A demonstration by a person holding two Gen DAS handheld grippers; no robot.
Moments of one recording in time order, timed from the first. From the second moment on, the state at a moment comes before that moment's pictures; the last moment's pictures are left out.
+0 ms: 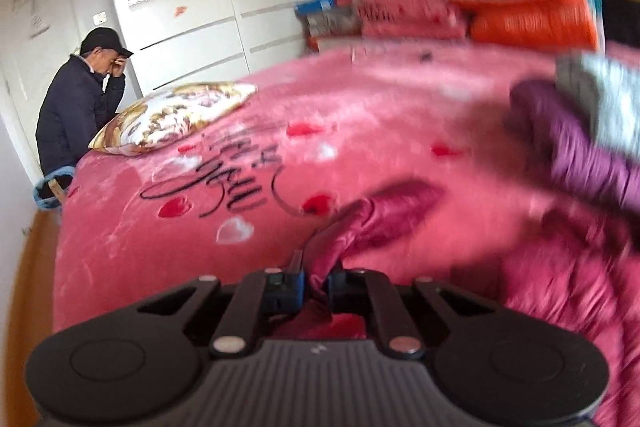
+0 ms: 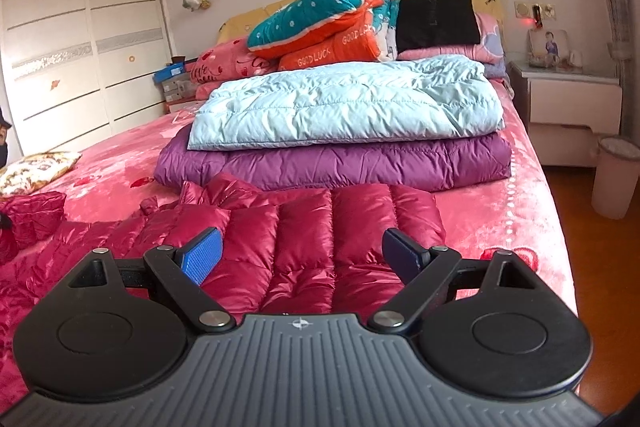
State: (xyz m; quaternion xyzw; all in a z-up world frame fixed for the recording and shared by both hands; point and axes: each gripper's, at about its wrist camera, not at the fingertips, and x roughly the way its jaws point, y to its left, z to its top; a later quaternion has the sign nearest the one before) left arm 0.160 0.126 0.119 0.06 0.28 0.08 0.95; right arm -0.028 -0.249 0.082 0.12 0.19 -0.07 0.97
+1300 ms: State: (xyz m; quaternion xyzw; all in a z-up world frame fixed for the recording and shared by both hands) left arm 0.095 -0.063 0.092 -0.09 0.26 -0.38 0.88; right arm -0.070 -0.338 0.079 0.33 0.15 -0.17 0.92
